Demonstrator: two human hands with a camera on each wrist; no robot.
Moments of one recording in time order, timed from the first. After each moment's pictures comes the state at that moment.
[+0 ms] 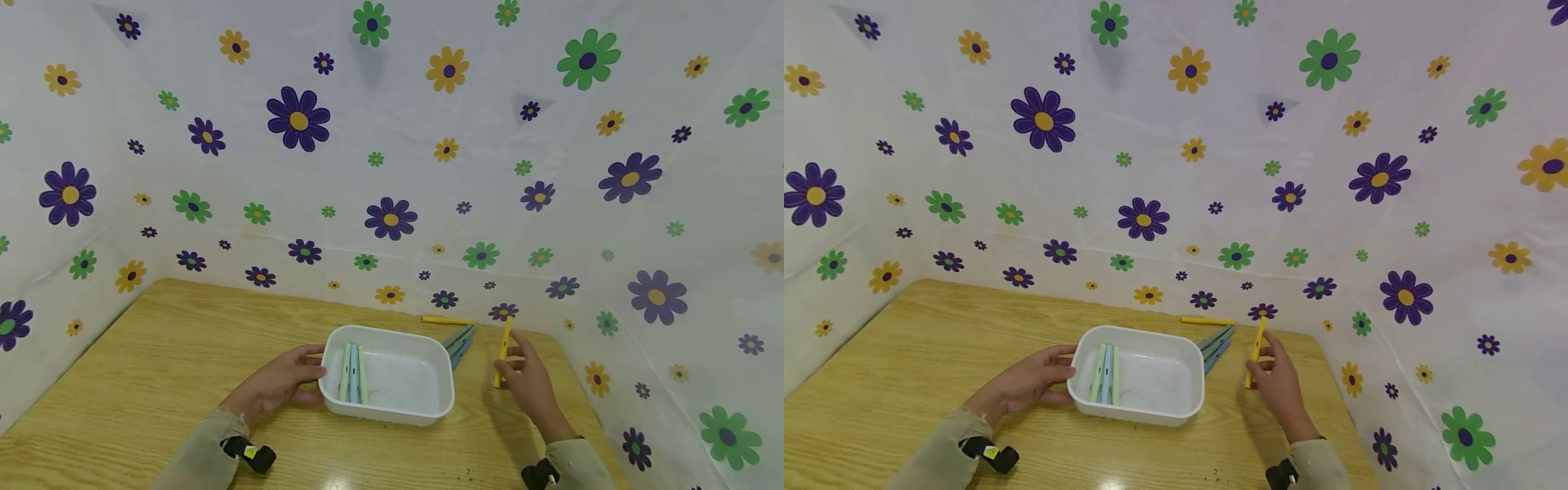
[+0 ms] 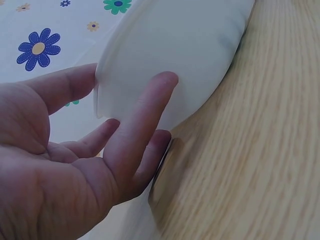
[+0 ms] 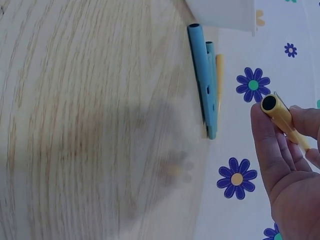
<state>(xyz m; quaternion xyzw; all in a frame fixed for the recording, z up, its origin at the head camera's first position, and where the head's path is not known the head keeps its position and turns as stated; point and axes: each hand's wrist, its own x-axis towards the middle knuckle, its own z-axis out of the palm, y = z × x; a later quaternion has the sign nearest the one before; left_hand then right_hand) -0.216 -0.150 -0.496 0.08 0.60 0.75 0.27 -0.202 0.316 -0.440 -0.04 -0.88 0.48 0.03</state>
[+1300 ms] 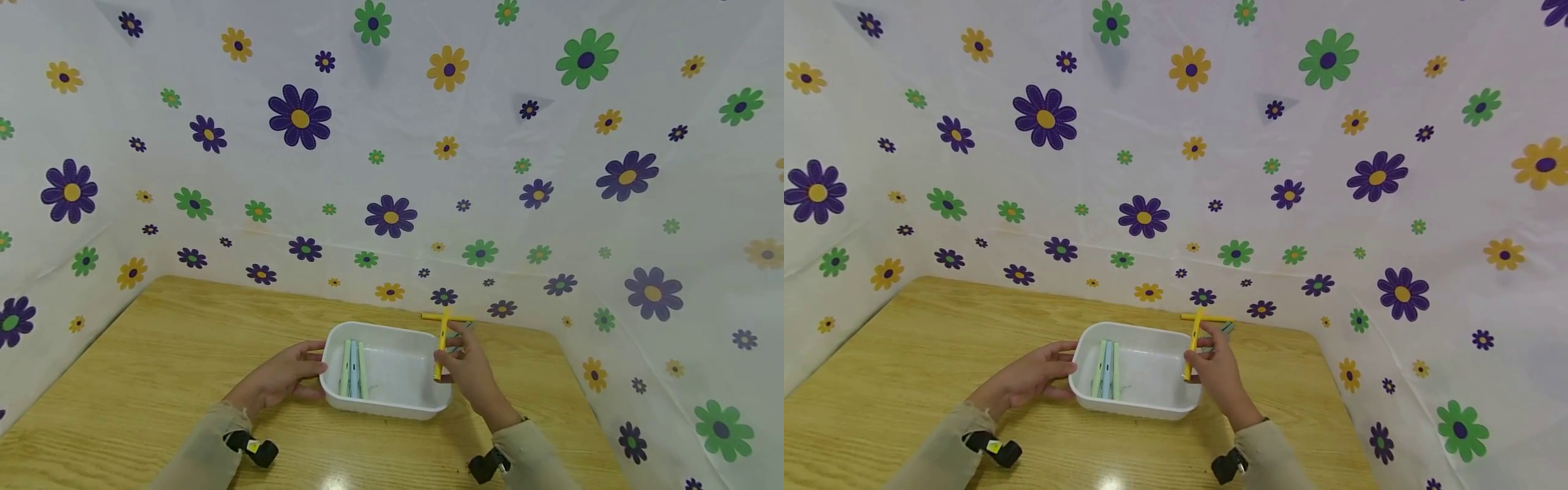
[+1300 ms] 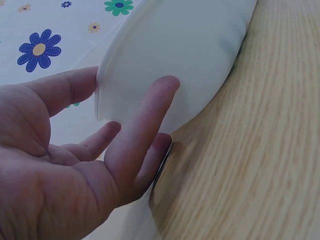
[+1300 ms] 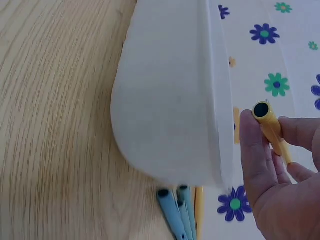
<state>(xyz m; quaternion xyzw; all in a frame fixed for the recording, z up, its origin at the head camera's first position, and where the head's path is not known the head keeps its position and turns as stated) -0.219 -0.149 -0.499 0.08 0.61 0.74 0.27 -0.204 0.211 -0.431 -0.02 -0.81 0.58 -0.02</state>
